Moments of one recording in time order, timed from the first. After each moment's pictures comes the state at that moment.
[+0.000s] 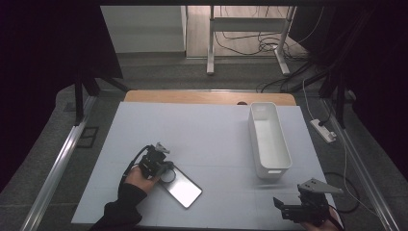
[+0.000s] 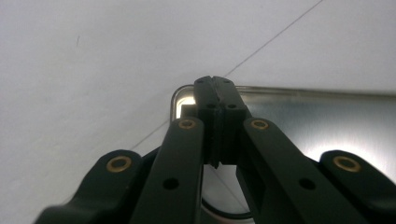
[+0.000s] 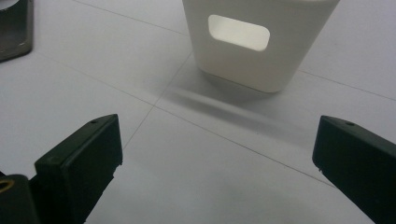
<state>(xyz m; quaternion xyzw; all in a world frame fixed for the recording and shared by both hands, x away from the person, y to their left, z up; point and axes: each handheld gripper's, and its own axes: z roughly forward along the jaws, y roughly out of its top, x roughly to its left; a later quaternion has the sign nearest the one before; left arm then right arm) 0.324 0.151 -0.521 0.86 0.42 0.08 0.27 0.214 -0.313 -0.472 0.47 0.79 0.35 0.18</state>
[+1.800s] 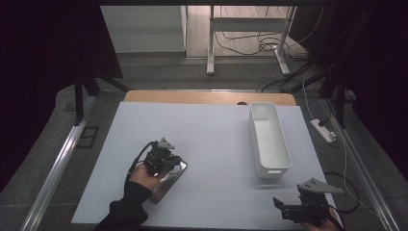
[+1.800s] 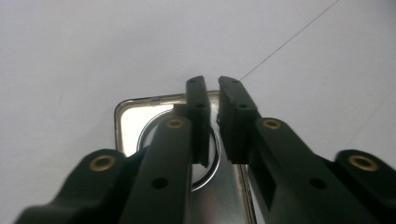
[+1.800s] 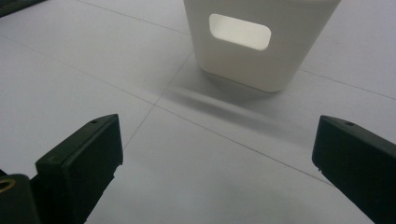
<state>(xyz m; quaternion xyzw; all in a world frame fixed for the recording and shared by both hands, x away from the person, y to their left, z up) 0.317 0.137 -0.493 0.85 0.41 0.09 0.33 0.215 -0.313 -0.472 0.47 0.79 0.35 0.18</state>
